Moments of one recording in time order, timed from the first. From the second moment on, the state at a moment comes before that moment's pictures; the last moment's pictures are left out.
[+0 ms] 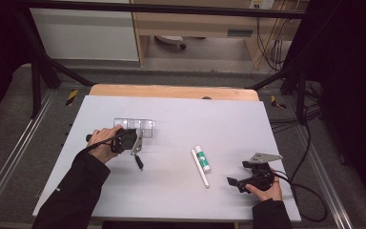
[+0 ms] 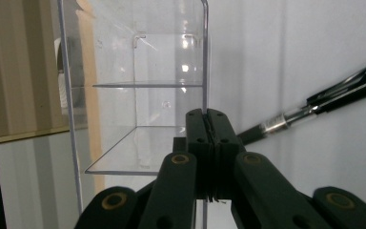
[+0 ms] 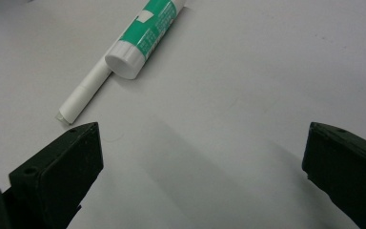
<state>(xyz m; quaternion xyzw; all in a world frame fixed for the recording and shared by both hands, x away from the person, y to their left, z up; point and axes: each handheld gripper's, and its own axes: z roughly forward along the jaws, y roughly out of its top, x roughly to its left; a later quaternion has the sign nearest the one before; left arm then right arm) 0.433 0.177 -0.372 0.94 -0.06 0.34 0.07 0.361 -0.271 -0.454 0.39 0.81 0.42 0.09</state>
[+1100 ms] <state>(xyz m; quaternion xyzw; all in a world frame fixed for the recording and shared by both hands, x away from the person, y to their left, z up) 0.412 0.059 -0.374 0.94 -0.07 0.31 0.09 0.360 -0.272 -0.453 0.39 0.81 0.42 0.09</state>
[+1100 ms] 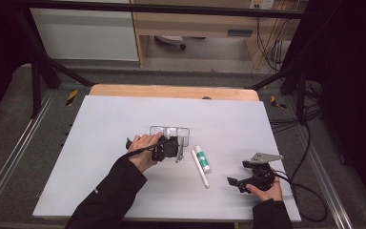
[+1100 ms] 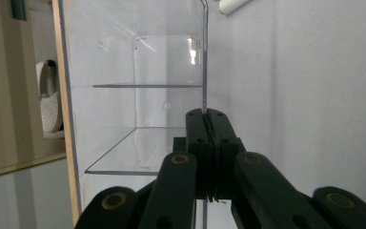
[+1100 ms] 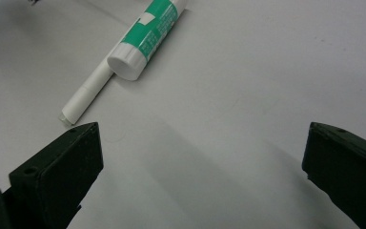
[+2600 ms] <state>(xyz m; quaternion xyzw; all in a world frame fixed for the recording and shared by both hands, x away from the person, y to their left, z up) 0.445 0.068 -0.374 0.92 0.00 0.35 0.17 0.360 -0.271 -0.453 0.39 0.81 0.42 0.09</state>
